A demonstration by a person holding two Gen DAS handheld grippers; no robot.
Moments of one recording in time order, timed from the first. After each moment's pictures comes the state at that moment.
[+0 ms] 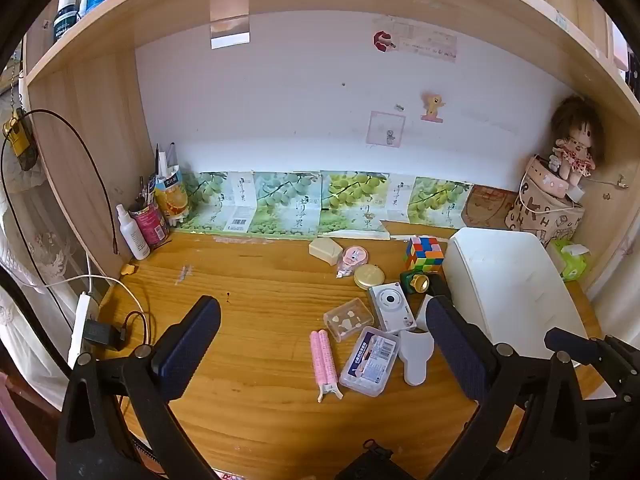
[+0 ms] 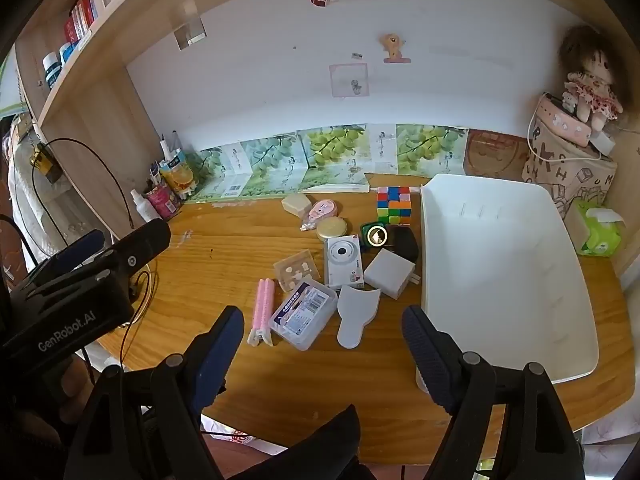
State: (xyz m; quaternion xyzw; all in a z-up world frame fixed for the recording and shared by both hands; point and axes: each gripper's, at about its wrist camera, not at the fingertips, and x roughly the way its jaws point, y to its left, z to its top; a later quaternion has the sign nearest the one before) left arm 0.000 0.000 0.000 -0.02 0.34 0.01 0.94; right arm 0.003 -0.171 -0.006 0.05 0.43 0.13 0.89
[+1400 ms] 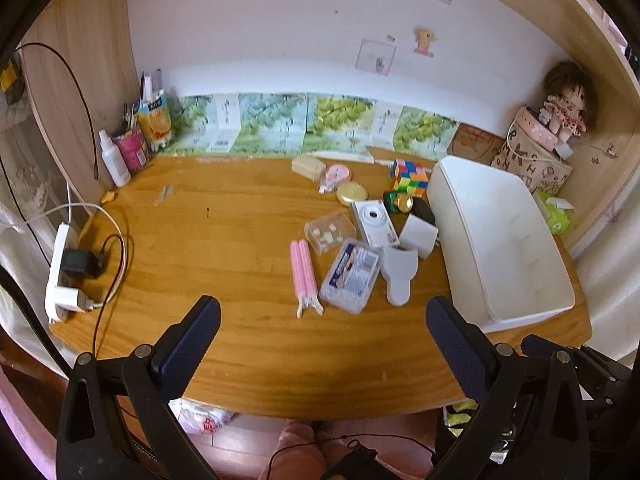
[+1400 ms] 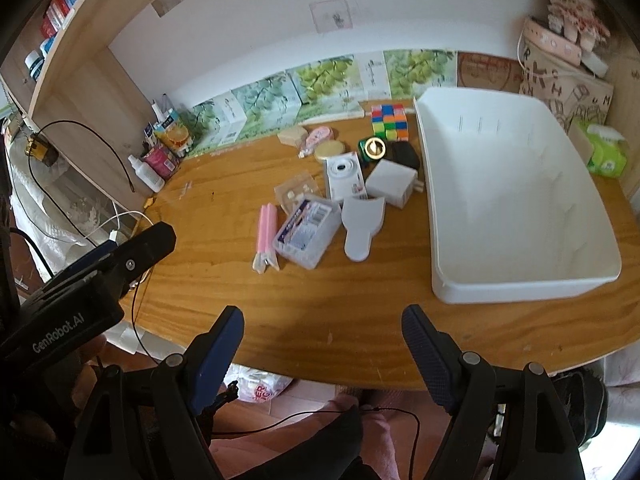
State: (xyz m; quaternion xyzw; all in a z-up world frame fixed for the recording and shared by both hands) left arm -0.033 -0.006 -0.042 -0.05 0.45 -0.02 0.89; right arm -0.035 -0.180 -0.042 0.10 0.52 0.13 0.84
